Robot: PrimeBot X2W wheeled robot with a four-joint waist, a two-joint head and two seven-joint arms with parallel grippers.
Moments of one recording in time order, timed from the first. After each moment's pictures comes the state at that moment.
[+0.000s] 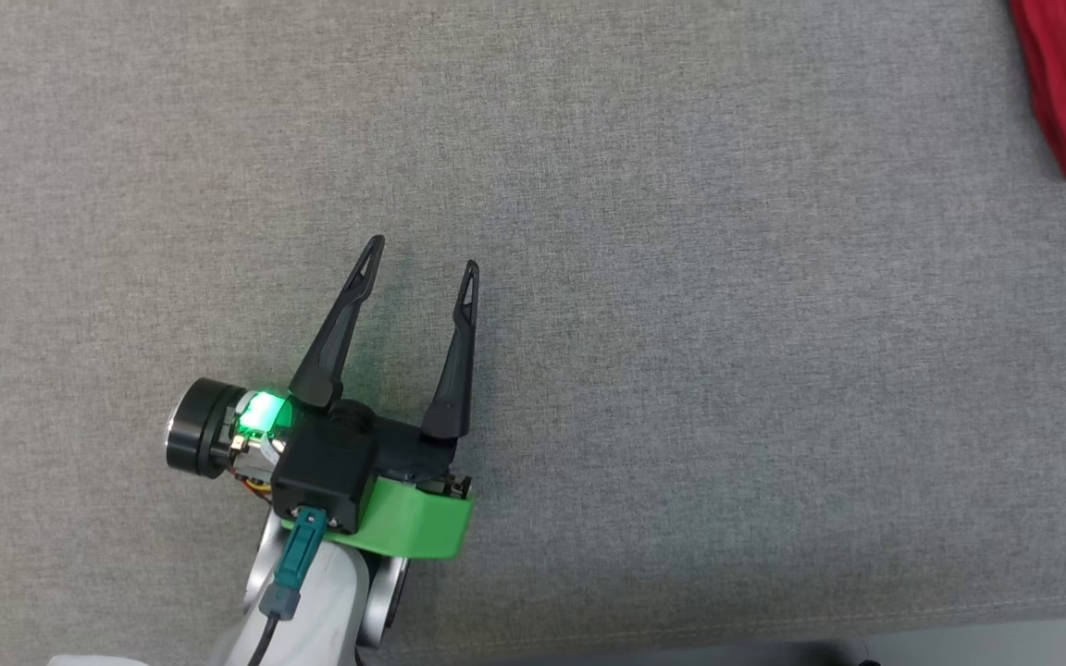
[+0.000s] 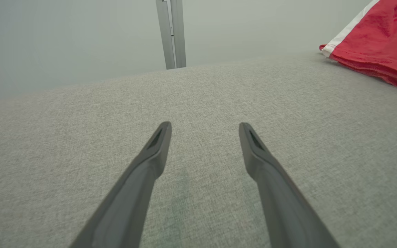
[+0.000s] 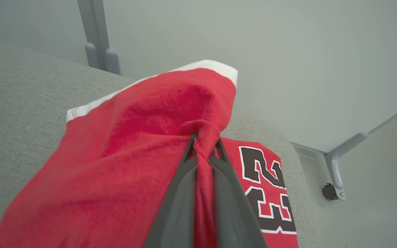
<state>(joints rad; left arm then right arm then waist) -0.26 0.05 -0.37 -0.03 -0.02 0.04 -0.26 -0.94 -1.14 0.71 0.46 0.95 0.13 -0.26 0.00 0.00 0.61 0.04</state>
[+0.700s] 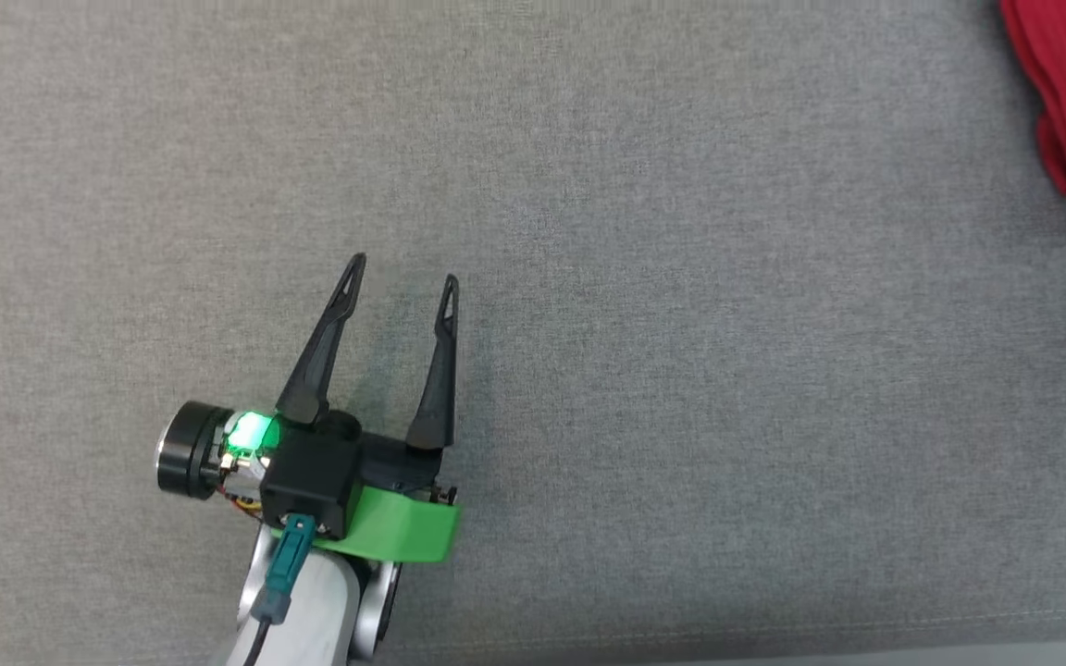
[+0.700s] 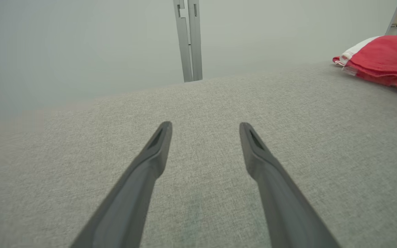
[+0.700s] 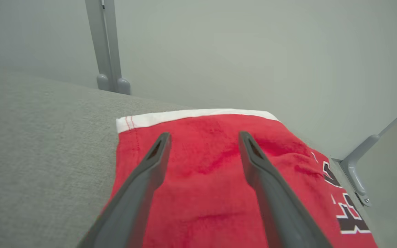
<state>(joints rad) -0.23 0.05 -0.35 -0.01 -0.02 0.05 -0.26 -0.74 -0.66 0.17 0.55 0.42 0.13 -0.26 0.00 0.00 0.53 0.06</state>
